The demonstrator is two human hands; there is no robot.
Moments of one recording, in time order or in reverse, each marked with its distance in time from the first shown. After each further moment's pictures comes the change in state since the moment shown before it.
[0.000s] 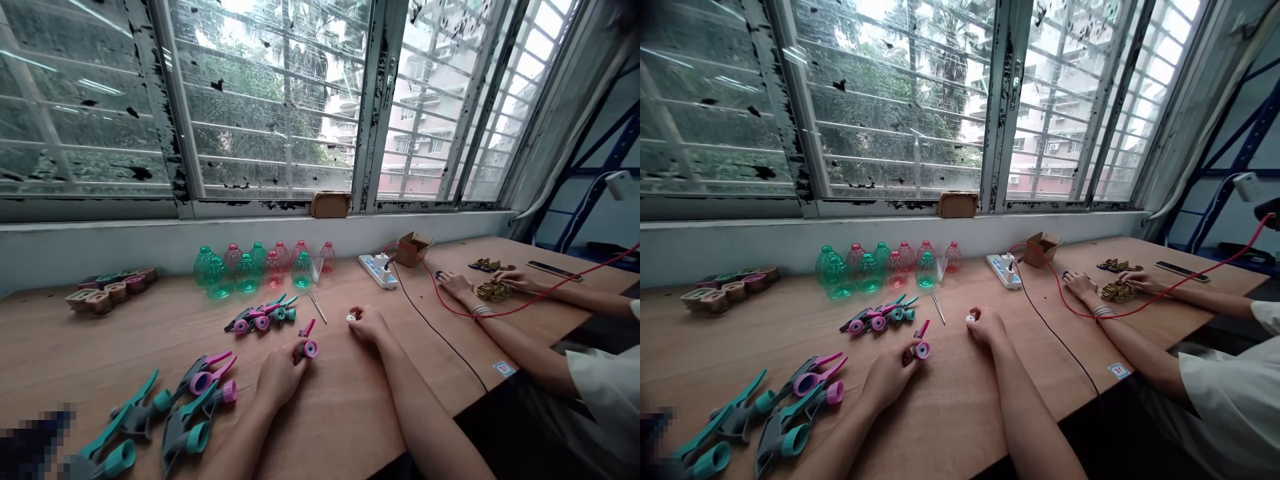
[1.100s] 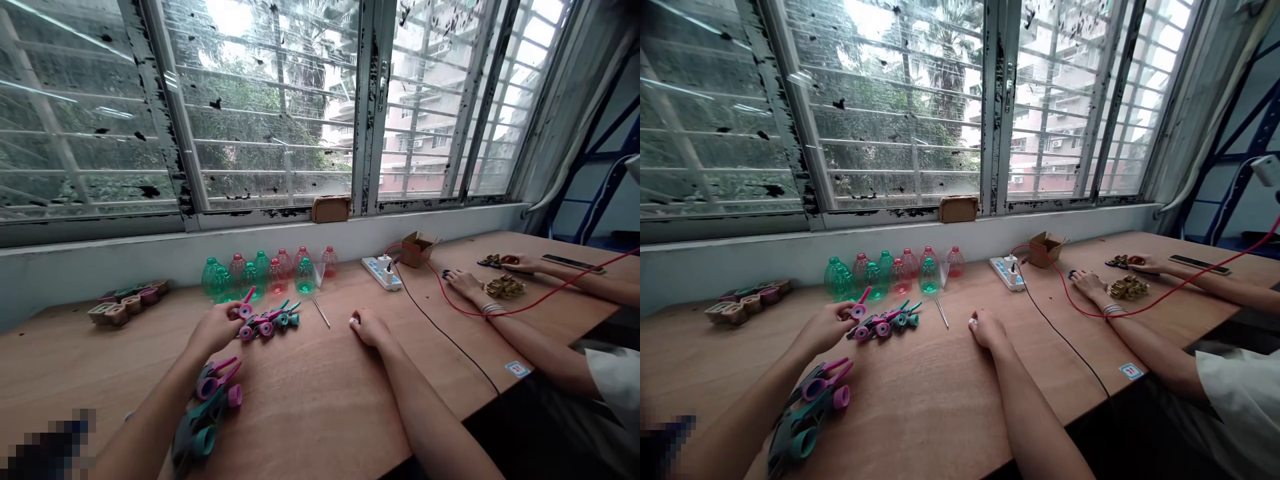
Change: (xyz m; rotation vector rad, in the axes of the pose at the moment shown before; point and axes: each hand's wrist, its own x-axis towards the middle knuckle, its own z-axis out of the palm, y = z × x) left_hand 0.048 -0.053 -0.138 0.139 0.152 -0.136; right_hand -0.003 -0.016 -0.005 -0.202 -0.124 -0.001
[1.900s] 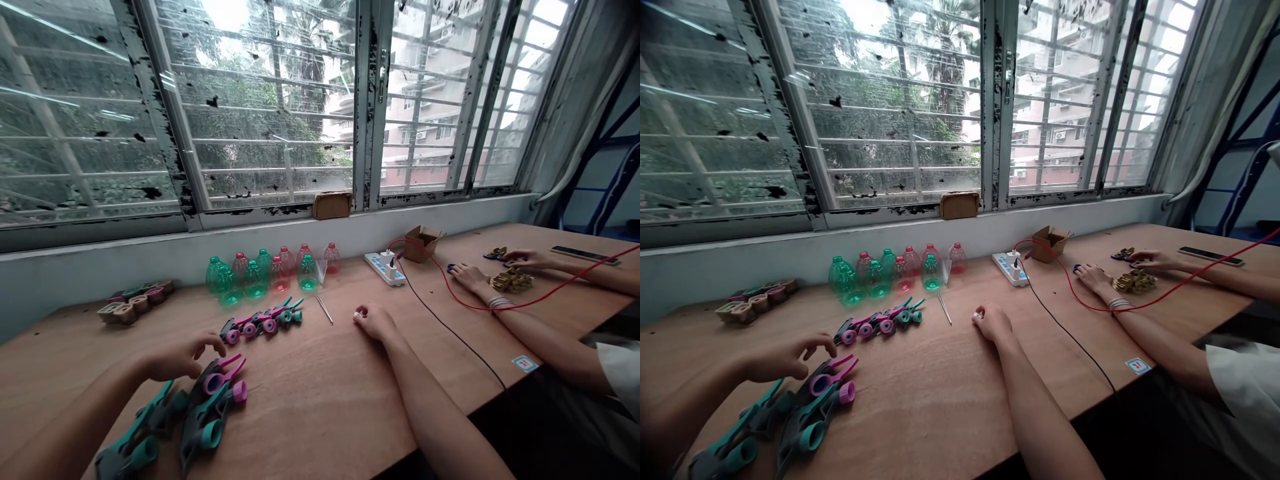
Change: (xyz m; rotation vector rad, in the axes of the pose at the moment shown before) left_hand -0.025 -0.045 -0.054 0.207 -0.656 0.141; right_hand 0.004 0.009 -0.001 0.120 0.092 0.015
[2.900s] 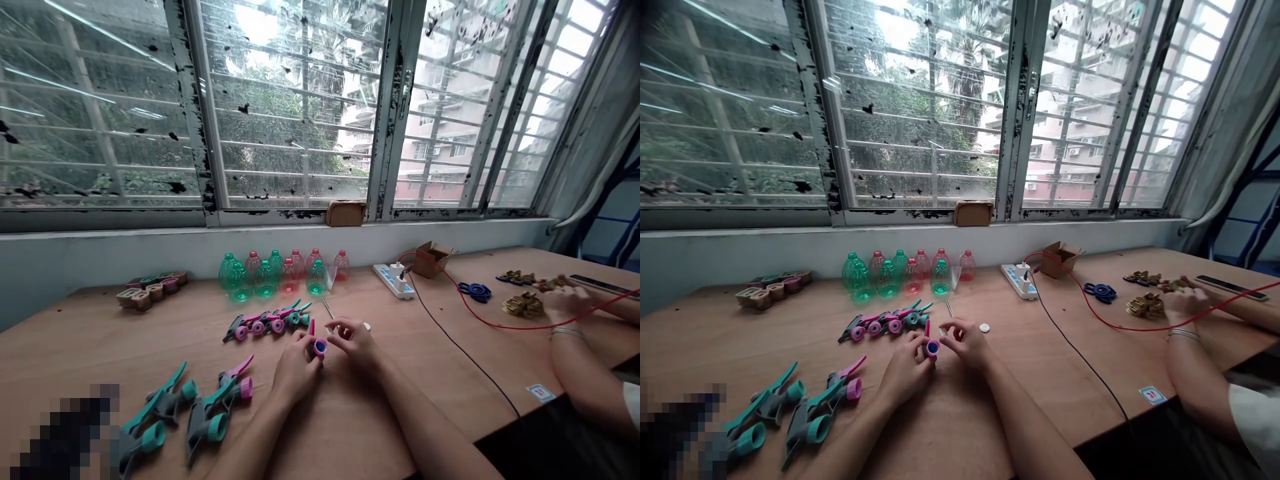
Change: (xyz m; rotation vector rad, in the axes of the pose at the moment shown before) left_hand 0.077 0.147 0.134 -0.406 0.706 0.167; right_hand -0.041 -0.077 0.009 0.663 -0.109 -0.557
